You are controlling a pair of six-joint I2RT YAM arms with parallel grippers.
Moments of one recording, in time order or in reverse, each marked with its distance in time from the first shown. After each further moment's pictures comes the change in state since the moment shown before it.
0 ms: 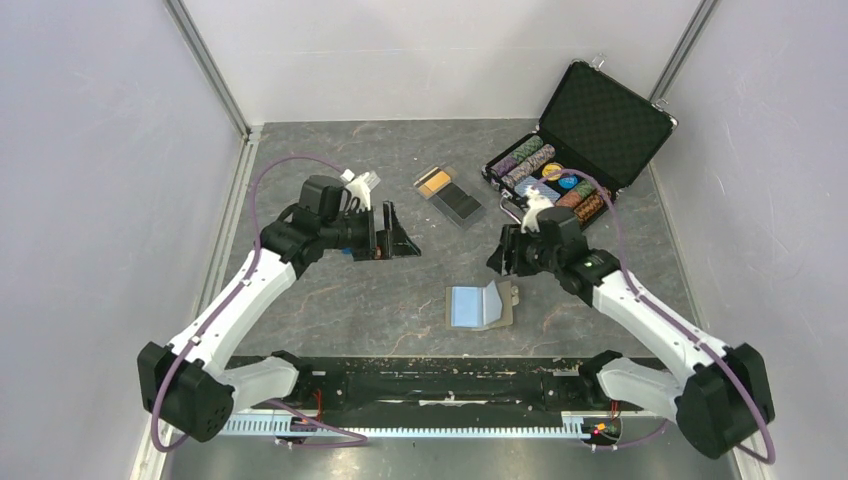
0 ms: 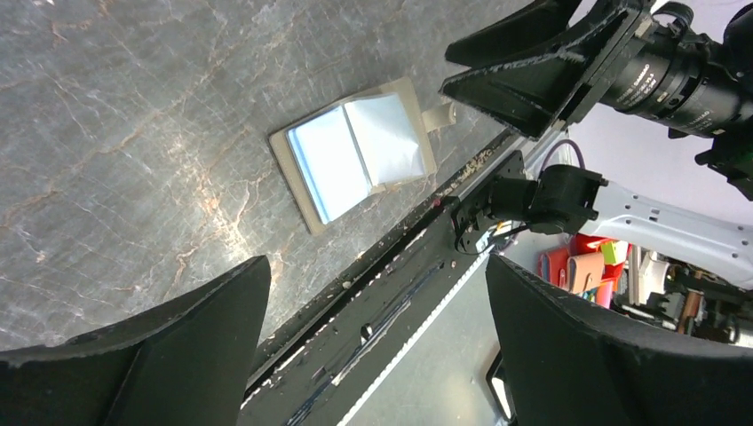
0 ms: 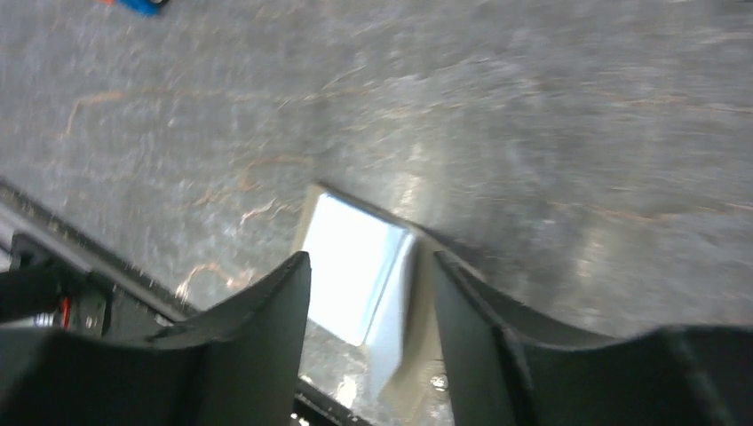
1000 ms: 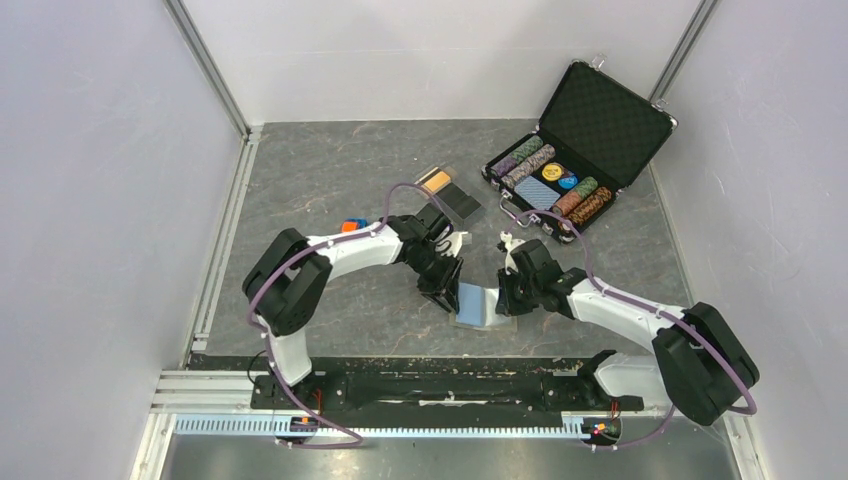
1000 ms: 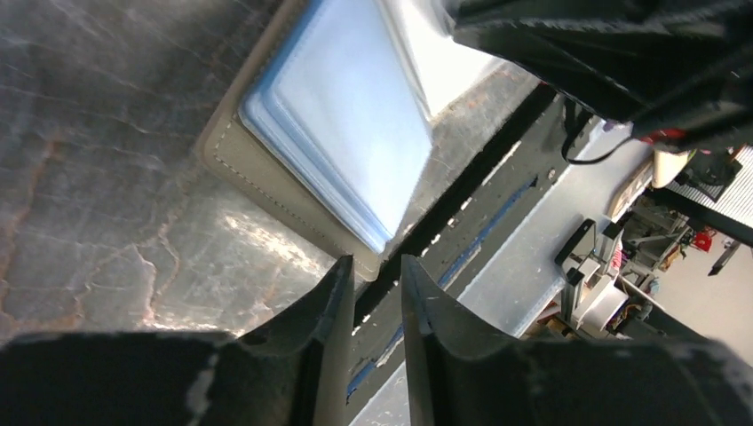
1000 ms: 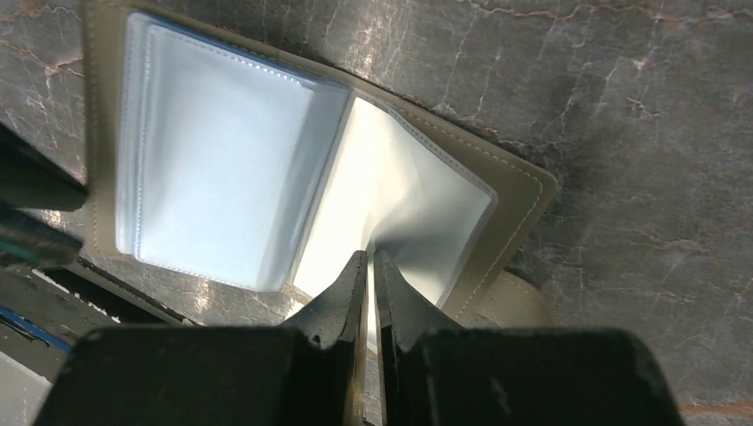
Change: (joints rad) left arm -0.344 0.674 0.138 0.021 0.072 0.146; right arm 0.151 0.194 -0.176 0.032 0.014 -0.040
